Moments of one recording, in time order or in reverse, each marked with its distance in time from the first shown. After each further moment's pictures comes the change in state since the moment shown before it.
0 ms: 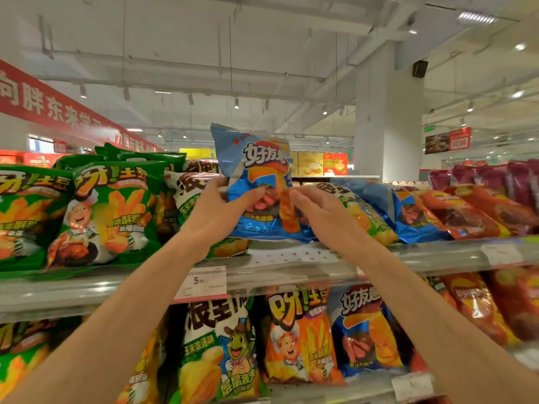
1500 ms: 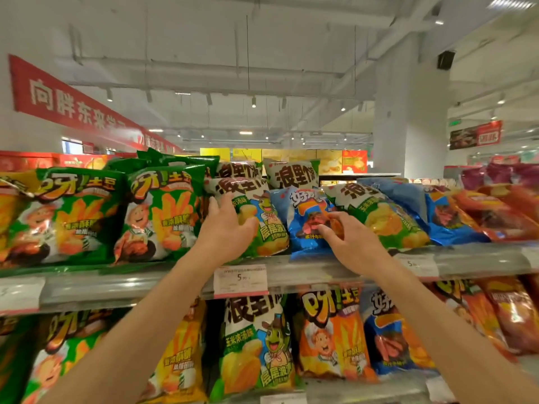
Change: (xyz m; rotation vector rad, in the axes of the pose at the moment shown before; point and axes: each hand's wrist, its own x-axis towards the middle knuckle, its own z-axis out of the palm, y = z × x) left_hand -0.019 -0.014 -0.048 0.616 -0.022 -0.050; right_hand -0.004 0.036 0.025 -0.516 0.058 0.104
